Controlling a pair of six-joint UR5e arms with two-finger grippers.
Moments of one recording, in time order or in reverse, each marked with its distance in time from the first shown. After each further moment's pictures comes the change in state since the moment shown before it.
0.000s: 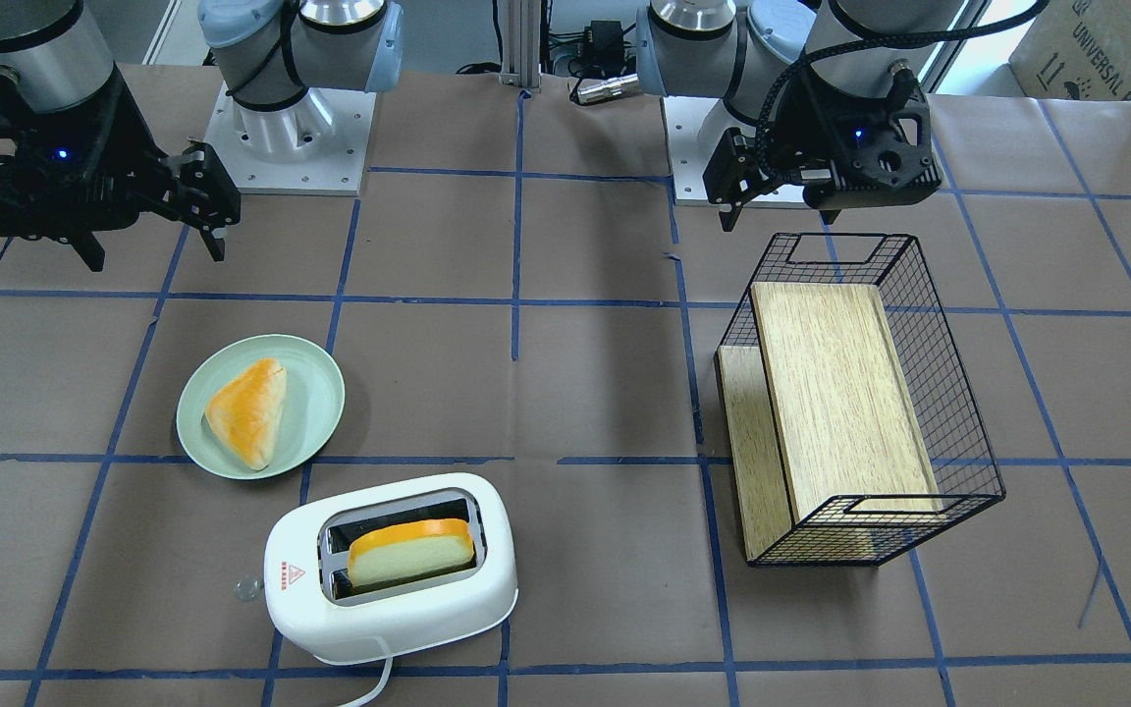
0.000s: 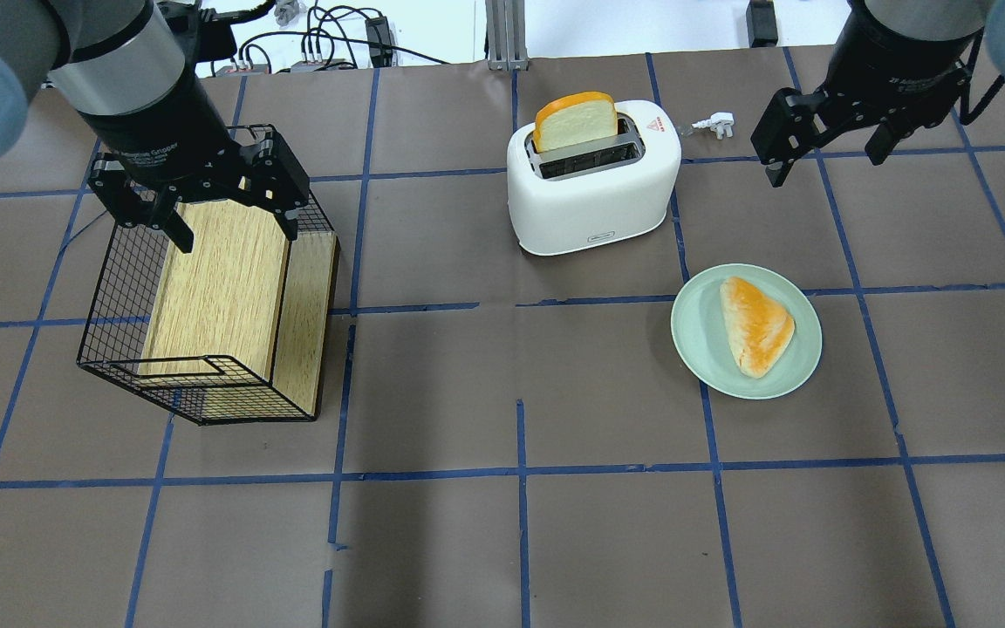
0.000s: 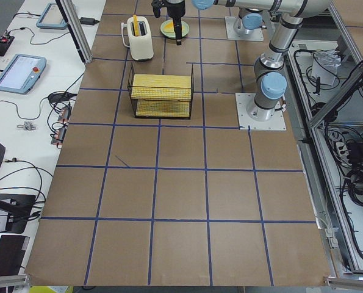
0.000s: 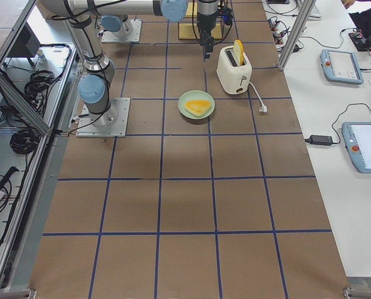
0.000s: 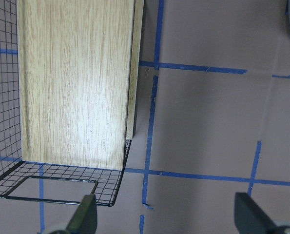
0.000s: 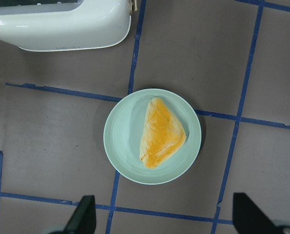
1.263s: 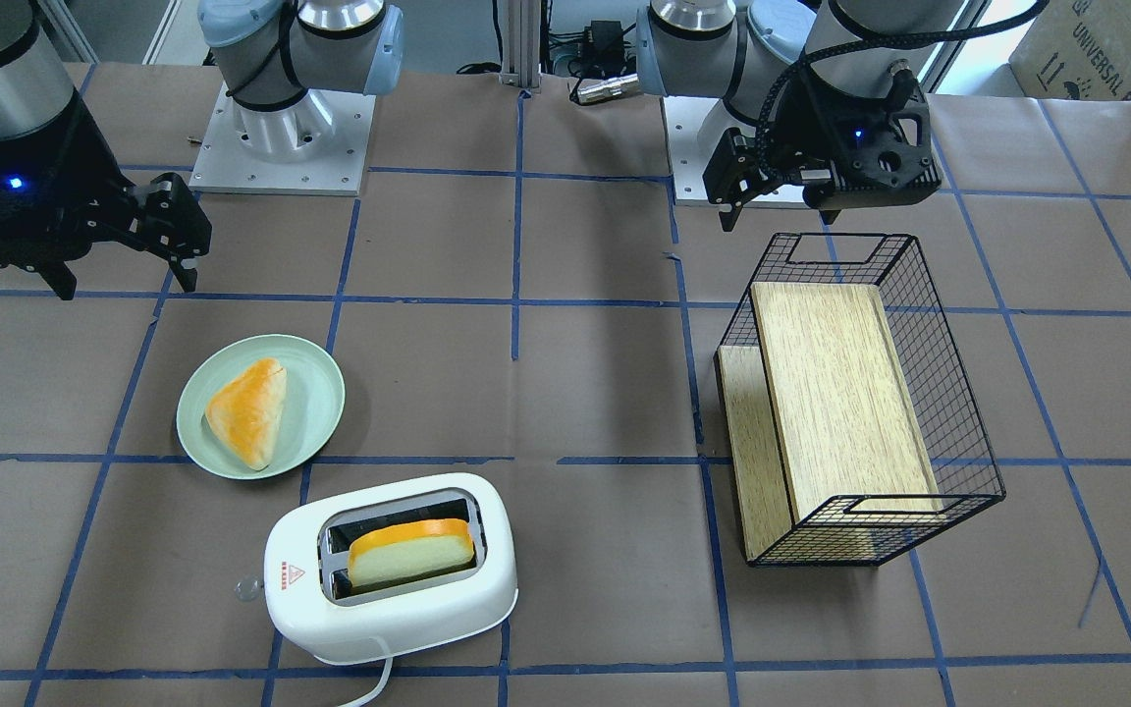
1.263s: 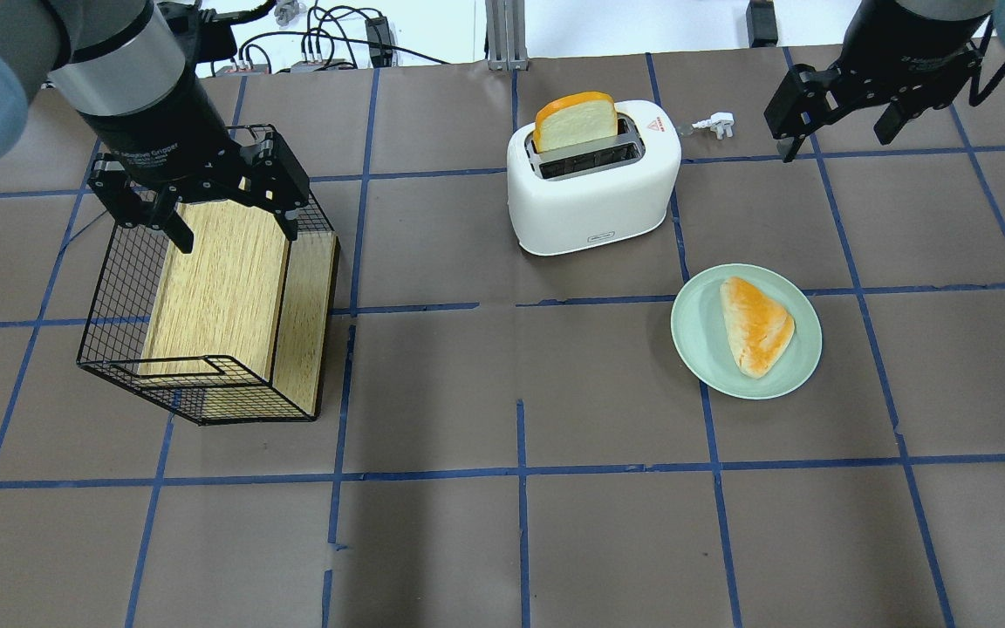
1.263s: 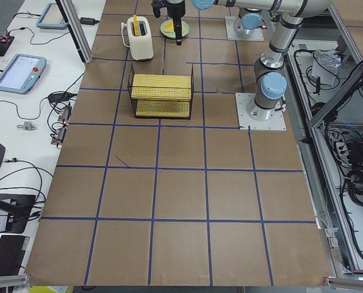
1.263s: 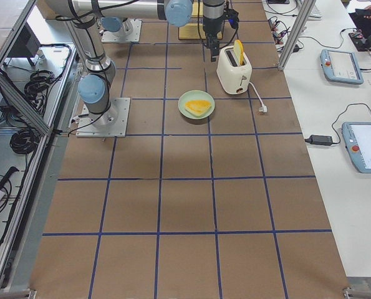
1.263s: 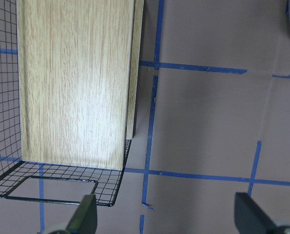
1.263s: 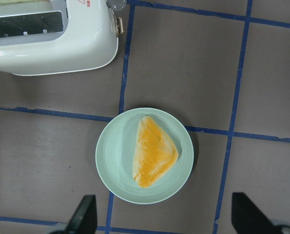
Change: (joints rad) left arm 0.000 0.000 -0.001 0.000 0.000 0.000; right arm -0.041 0.037 -0.021 -0.062 0.032 -0.003
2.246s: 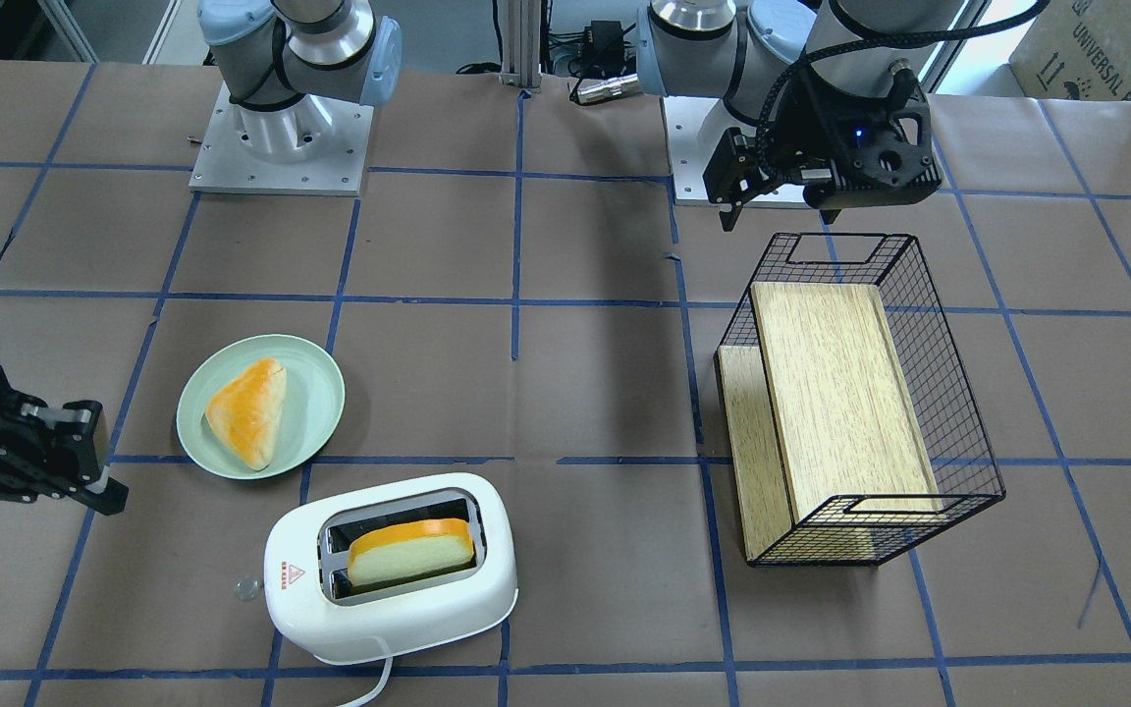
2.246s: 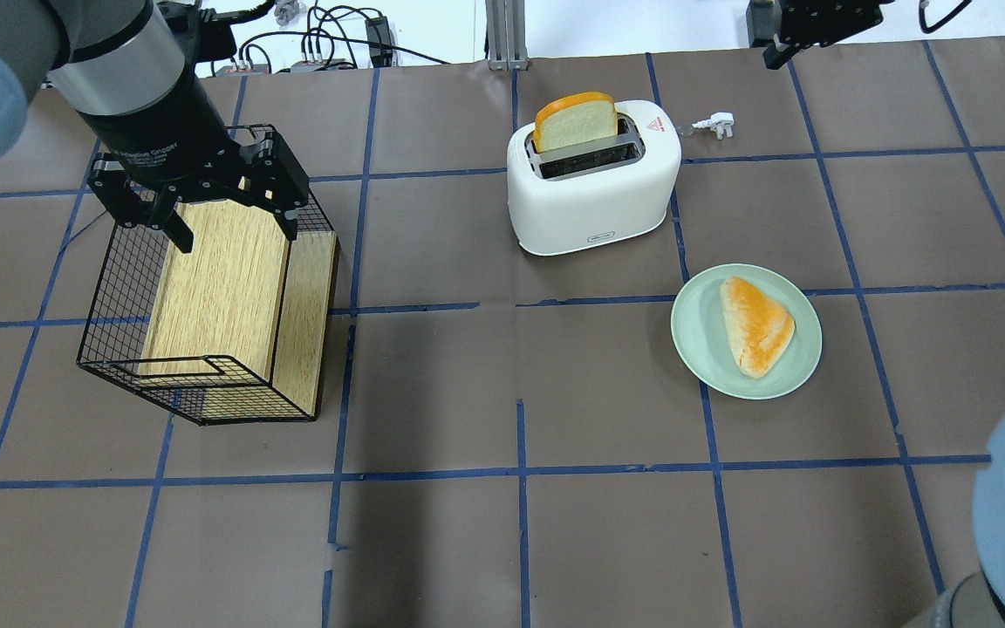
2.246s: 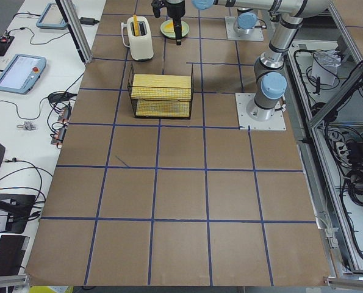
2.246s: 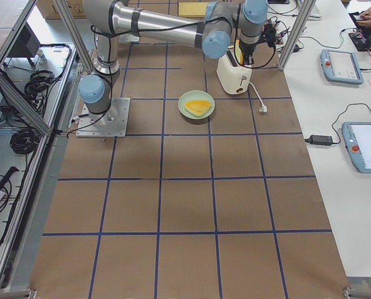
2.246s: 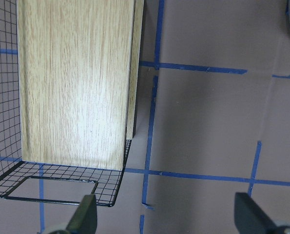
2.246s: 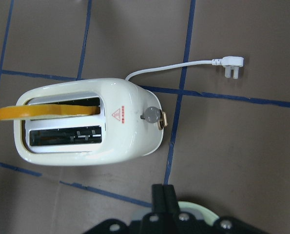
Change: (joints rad) left arm 0.000 0.000 0.000 0.000 0.000 0.000; right arm -0.122 0.355 -0.263 -0.062 0.421 -0.131
